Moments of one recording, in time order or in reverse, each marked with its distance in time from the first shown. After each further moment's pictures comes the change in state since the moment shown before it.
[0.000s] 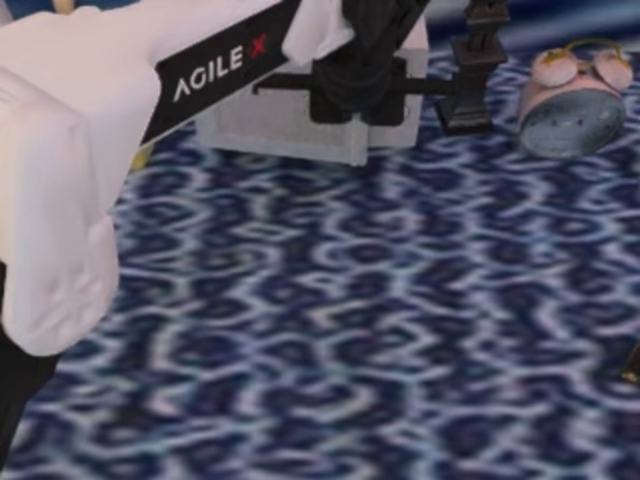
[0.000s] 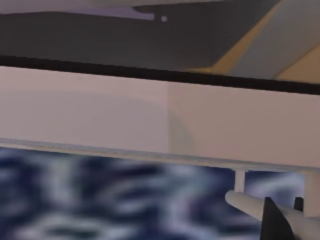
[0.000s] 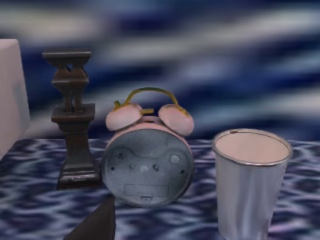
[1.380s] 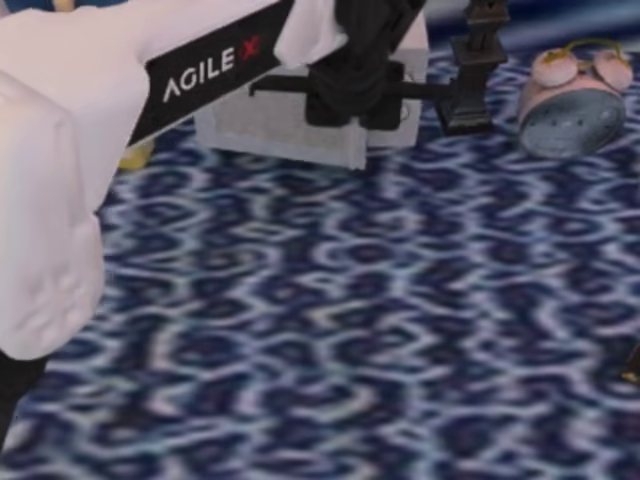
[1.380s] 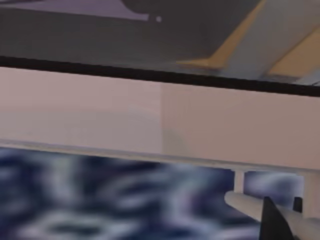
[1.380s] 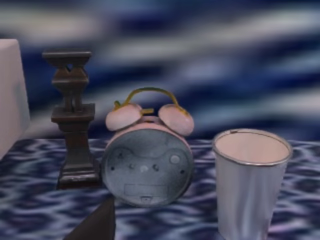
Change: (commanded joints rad) left arm -0.001 -0.034 -0.058 0.033 0.016 0.026; right arm 0.000 0.000 0.000 0.000 0.000 0.000
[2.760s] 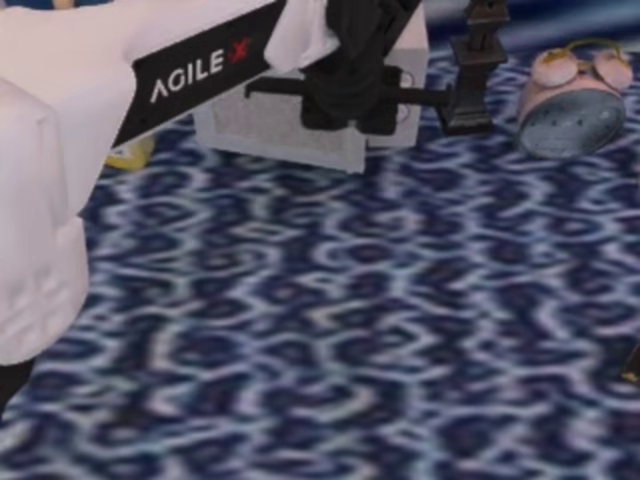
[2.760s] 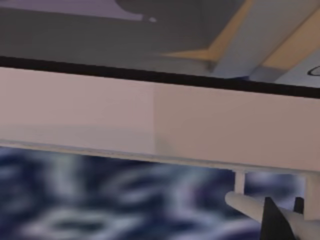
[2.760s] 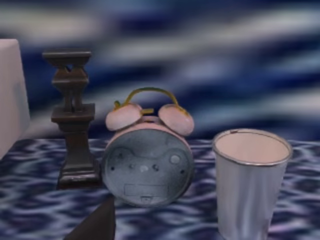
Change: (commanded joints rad) left arm 0.006 -0.035 -0.058 0.031 0.011 0.033; right arm 0.000 0.000 0.000 0.000 0.000 0.000
